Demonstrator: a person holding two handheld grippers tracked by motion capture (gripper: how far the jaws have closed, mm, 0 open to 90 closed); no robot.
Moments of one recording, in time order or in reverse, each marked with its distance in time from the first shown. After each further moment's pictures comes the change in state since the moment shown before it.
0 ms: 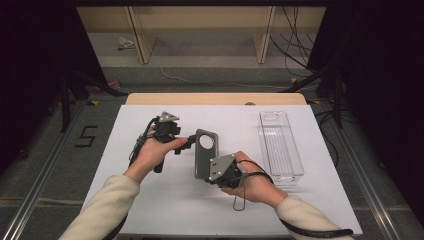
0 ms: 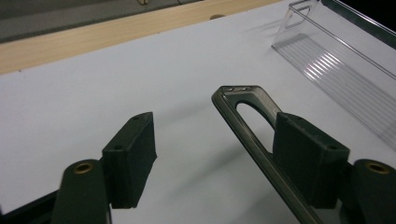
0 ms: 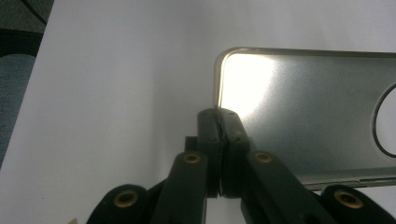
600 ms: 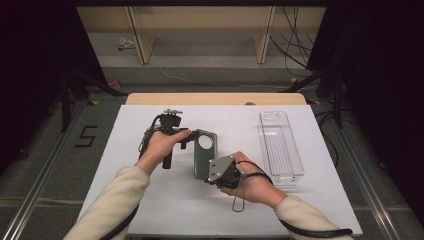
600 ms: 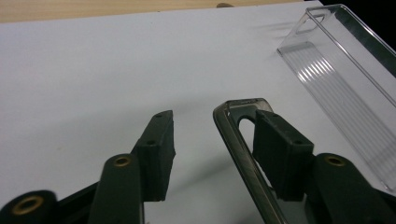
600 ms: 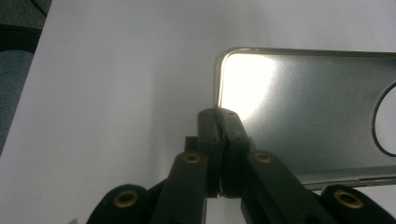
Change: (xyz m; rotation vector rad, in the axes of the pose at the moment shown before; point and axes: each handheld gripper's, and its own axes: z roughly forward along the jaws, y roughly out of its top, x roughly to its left) left arm 0.004 0.007 0.022 0.064 -0.033 -0.174; right arm 0.002 0.001 0.001 0.012 0.000 -0.016
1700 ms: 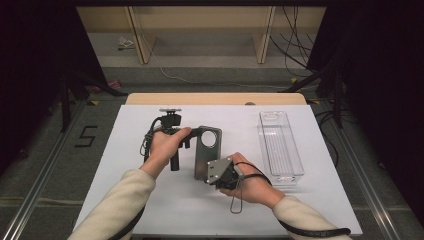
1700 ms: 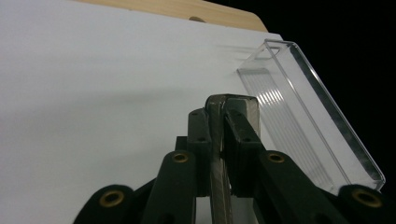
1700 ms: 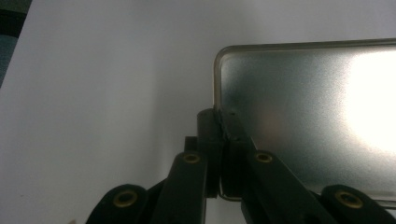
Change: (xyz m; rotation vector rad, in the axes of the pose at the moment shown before) left arm -0.018 0.001 -0.011 -0.068 -0.121 -0.153; right arm 0.000 -0.003 0.010 0.015 -0.022 -0.033
